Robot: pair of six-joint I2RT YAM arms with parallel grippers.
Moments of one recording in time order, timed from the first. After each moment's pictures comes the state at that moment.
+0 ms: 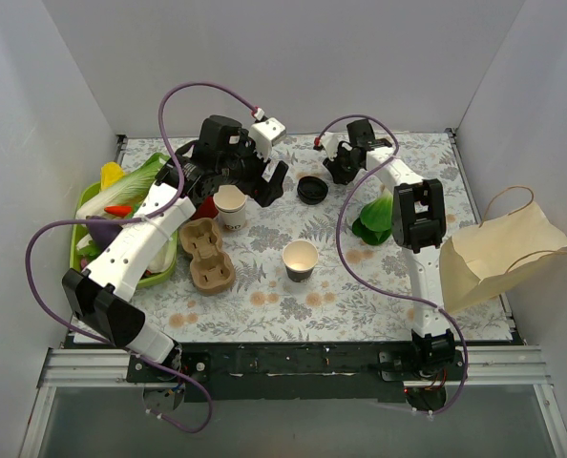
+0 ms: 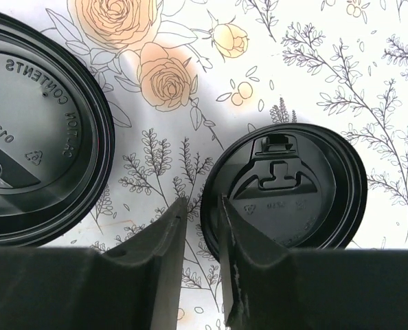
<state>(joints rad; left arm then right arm) -0.55 1.52 1.66 -0.73 0.26 0.18 0.26 2.44 2.08 -0.61 -0.37 -0.72</state>
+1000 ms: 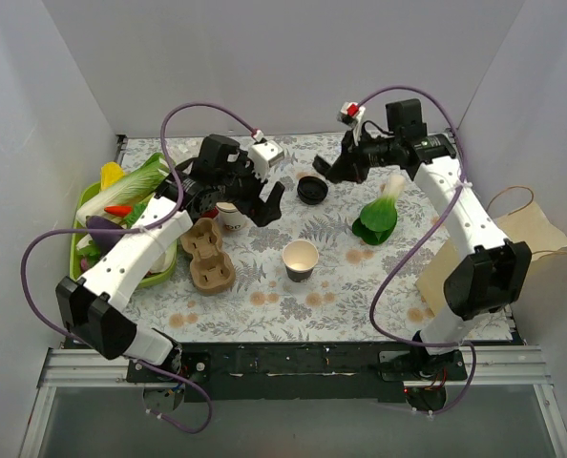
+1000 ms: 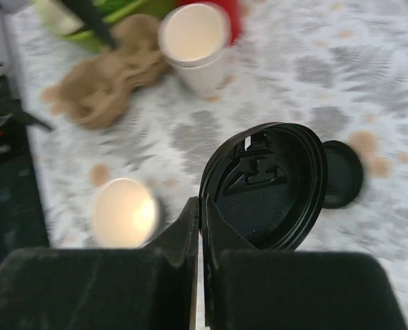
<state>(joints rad) -0.55 1.46 1.50 -0.71 0.34 0.17 0.28 1.70 1.75 -0.74 -0.82 -0.42</state>
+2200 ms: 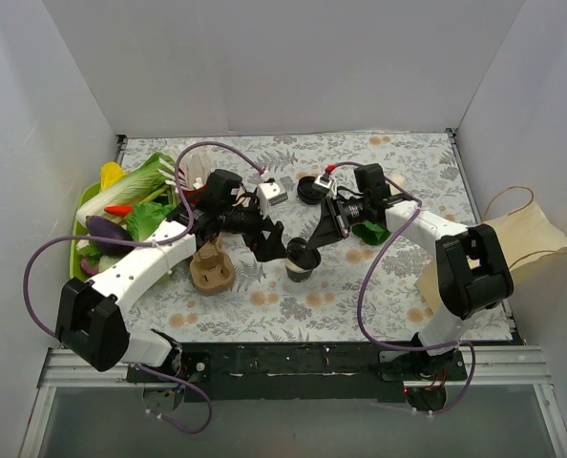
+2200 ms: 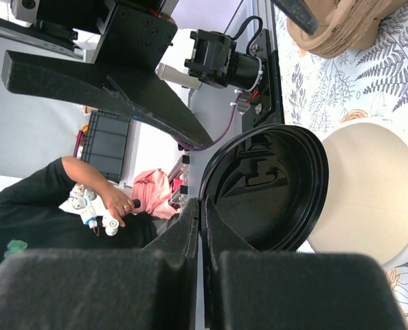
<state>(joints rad) -0.56 1.36 1.10 -0.46 0.66 0.22 0.40 1.67 1.06 -0.18 -1.49 0.40</state>
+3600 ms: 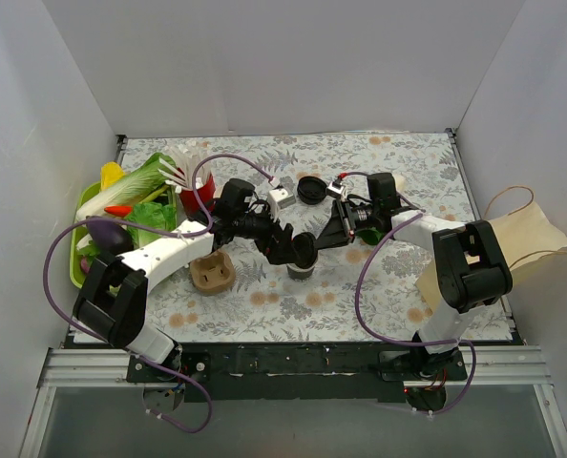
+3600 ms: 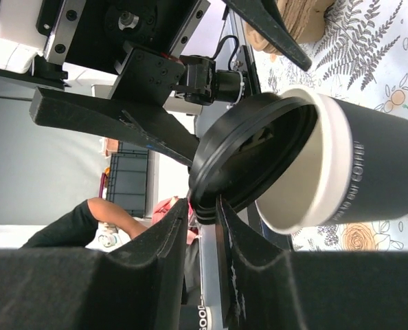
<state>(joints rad) -0.58 1.51 1.00 -0.19 0.73 0.06 0.32 1.71 0.92 0.11 -1.45 0.67</state>
